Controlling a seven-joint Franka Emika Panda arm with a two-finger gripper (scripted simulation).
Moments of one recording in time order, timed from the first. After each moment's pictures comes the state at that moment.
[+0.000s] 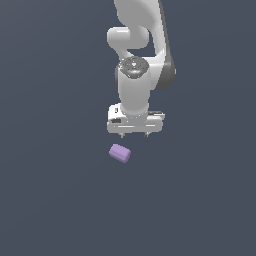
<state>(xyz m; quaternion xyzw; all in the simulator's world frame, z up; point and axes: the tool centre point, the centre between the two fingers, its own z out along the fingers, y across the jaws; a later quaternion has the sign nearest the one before) -0.006 0.027 0.174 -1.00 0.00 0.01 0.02</state>
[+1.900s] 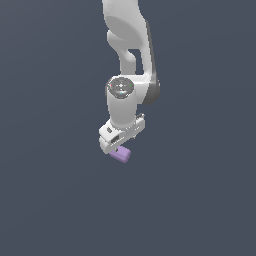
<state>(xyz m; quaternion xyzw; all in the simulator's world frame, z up) 0.002 -0.015 0.121 -0.94 -0.33 0.00 0.01</state>
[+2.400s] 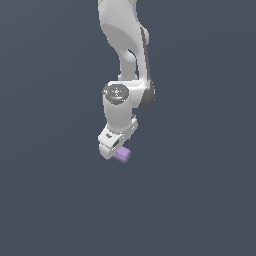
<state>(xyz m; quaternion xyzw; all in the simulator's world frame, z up) 0.003 -0.030 0.102 -0.90 -0.45 0.00 0.00</state>
